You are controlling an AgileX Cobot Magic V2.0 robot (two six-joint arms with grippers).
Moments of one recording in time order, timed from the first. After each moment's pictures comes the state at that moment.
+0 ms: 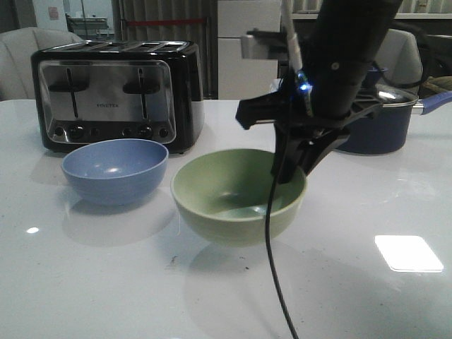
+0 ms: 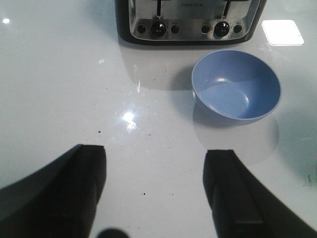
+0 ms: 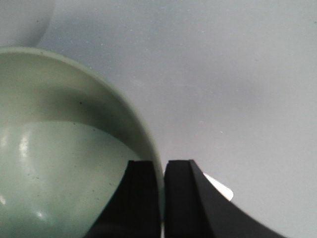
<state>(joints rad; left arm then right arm) -0.08 0.76 -0.70 -0.08 0.64 0.07 0.47 1.83 -1.30 0.14 0.74 -0.01</state>
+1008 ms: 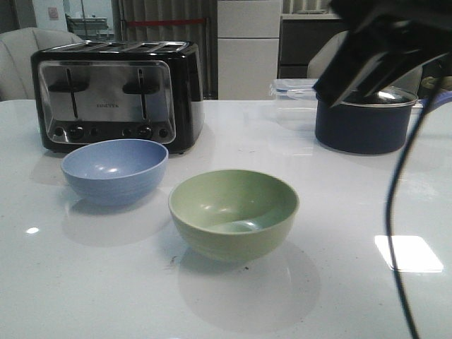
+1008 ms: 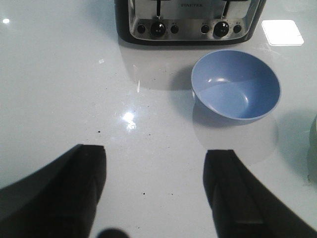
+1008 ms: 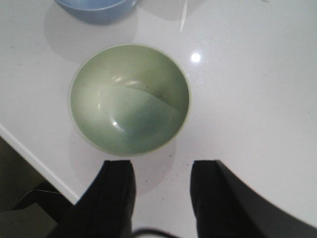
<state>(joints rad) -0.08 0.76 -0.70 -0.08 0.64 0.07 0.55 1.15 -0.87 0.11 0.59 -0.13</state>
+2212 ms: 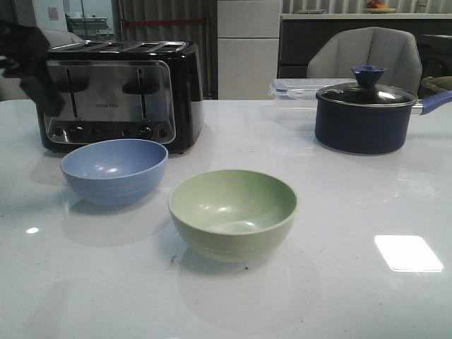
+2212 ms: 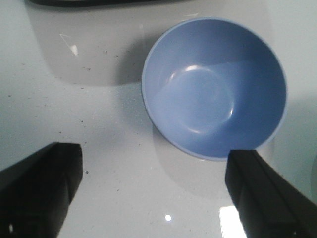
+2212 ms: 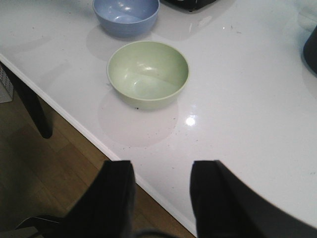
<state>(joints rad) -0.22 1.53 -1.07 -0.15 0.59 0.10 0.55 0.40 -0.57 0.11 0.77 -0.13</state>
